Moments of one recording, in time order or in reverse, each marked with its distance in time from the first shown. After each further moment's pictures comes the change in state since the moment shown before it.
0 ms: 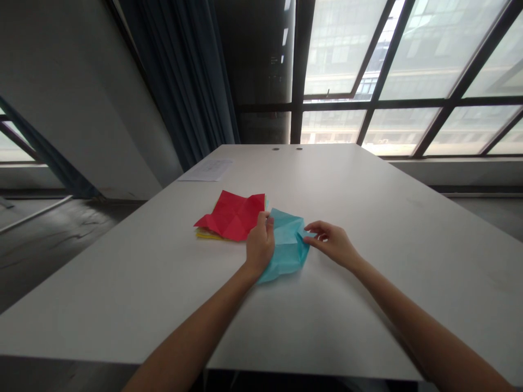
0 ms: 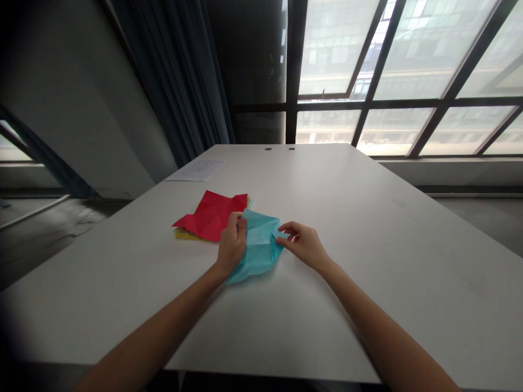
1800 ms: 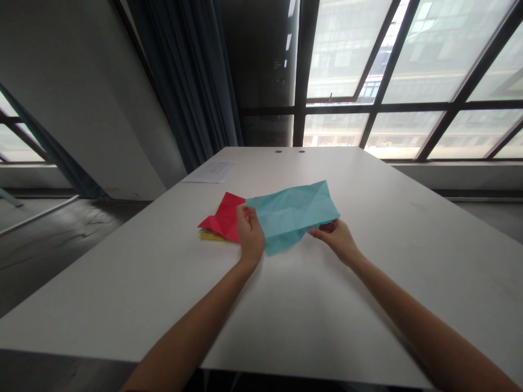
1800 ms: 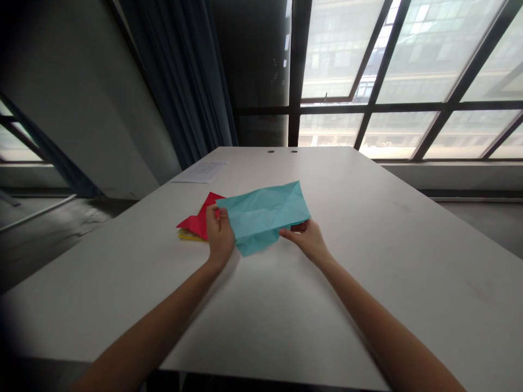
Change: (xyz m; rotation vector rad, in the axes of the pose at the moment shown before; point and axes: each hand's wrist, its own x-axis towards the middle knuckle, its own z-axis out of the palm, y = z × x) left_hand 0.023 0.003 -0.015 -0.296 0.420 -0.050; right_hand 0.016 -0.006 0.004 0.410 0.146 0.157
